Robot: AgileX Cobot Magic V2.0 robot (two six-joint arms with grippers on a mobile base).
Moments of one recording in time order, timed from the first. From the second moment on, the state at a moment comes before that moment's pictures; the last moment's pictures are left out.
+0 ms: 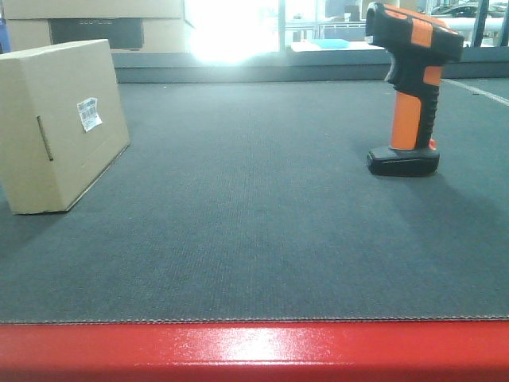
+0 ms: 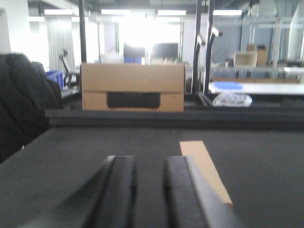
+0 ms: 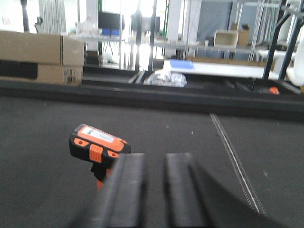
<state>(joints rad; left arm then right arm) 0.06 0.21 -0.51 0.07 0.28 -0.03 -0.03 0.33 -0.55 0.02 0.29 -0.04</state>
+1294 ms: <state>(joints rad) -0.11 1.60 -1.76 -0.08 1.22 -0.01 0.07 0.58 -0.57 0.04 0.22 -0.04</state>
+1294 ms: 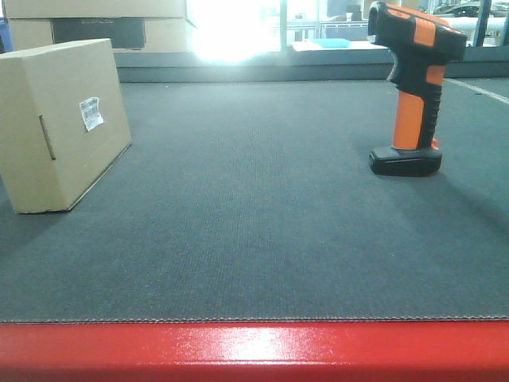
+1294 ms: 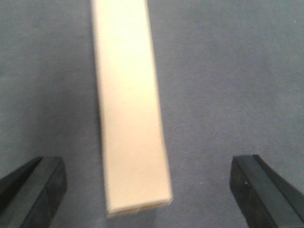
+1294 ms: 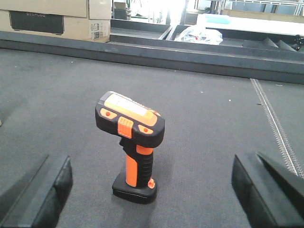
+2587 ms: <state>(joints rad) -0.10 1.94 -1.86 -0.01 1.22 0.00 0.07 0.58 -0.57 0.04 0.22 -0.04</state>
